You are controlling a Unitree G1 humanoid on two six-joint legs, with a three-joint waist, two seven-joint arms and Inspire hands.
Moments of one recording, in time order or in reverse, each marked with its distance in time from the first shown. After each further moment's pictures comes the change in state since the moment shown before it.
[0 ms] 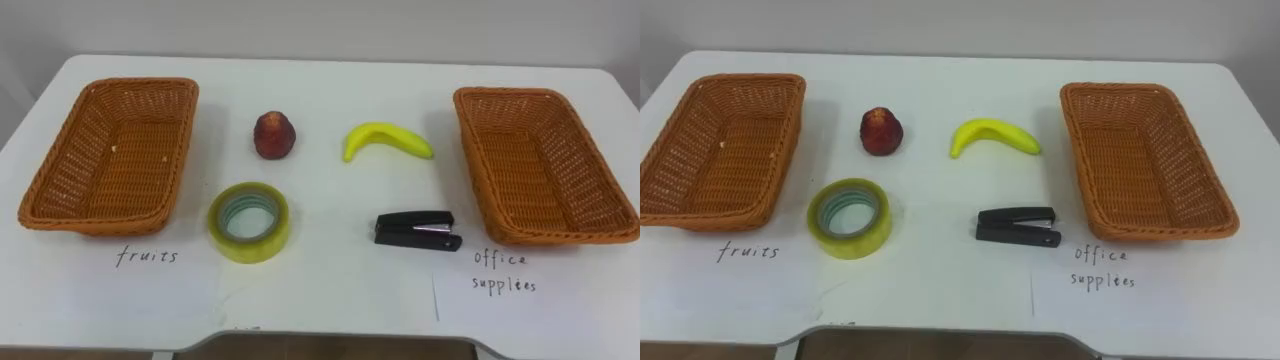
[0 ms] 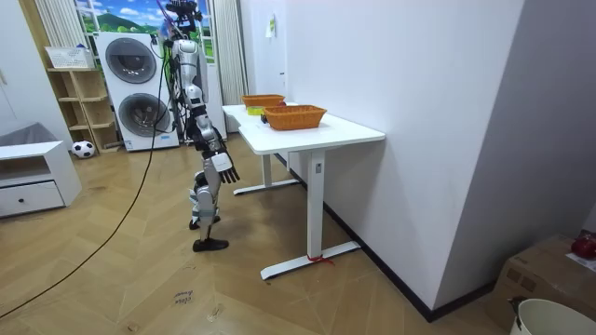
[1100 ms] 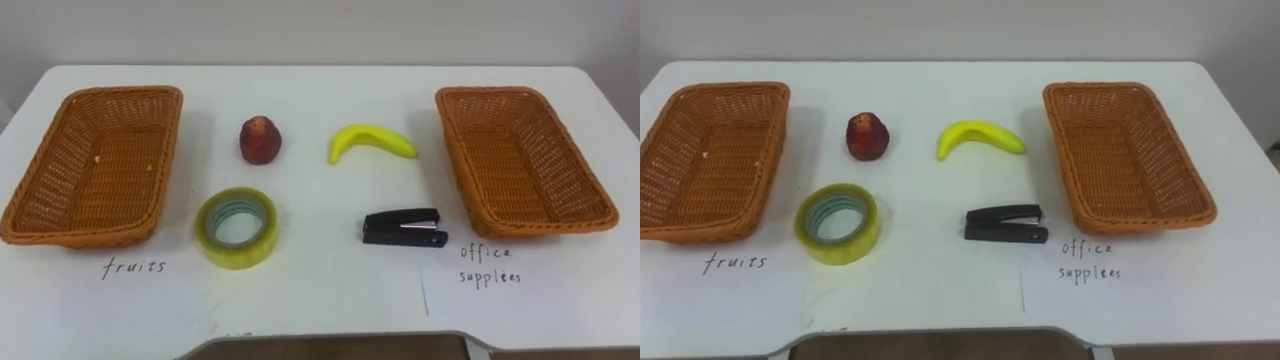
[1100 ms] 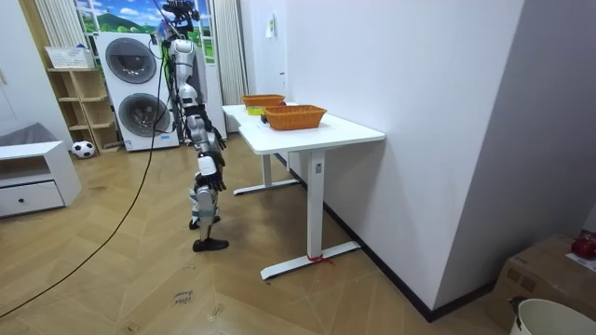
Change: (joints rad) left arm 0.040 -0.004 0.094 0.005 0.009 -0.001 0.044; right arm 0.057 0.004 -0.330 0.029 0.246 0.003 -0.251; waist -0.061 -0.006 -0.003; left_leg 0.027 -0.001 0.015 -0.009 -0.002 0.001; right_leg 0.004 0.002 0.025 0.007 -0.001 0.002
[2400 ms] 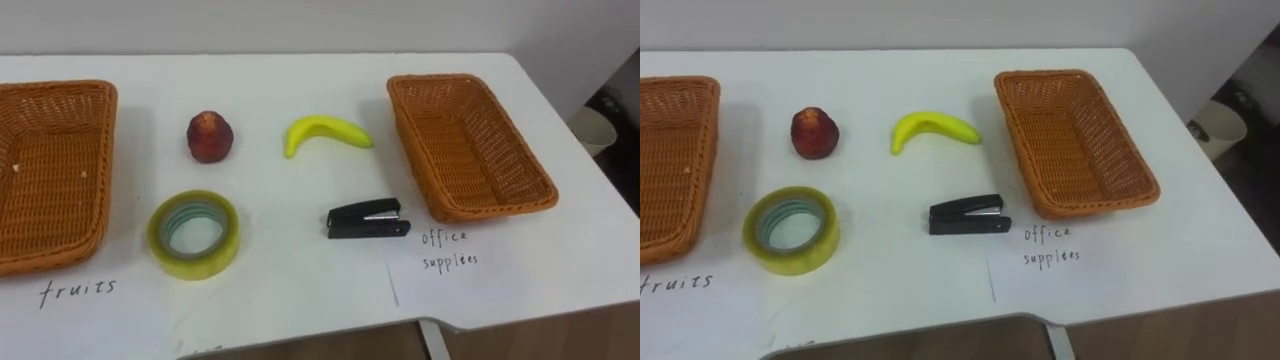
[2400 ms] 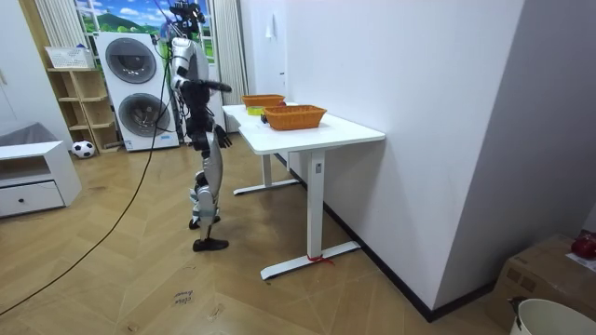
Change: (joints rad) left arm 0.099 0.047 0.083 -0.193 0.010 0.005 -0.020; right arm 0.024 -0.234 -0.443 -1.187 -0.159 -0.172 -0.830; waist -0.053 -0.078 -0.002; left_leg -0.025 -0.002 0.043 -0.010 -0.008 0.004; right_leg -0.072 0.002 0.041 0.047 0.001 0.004
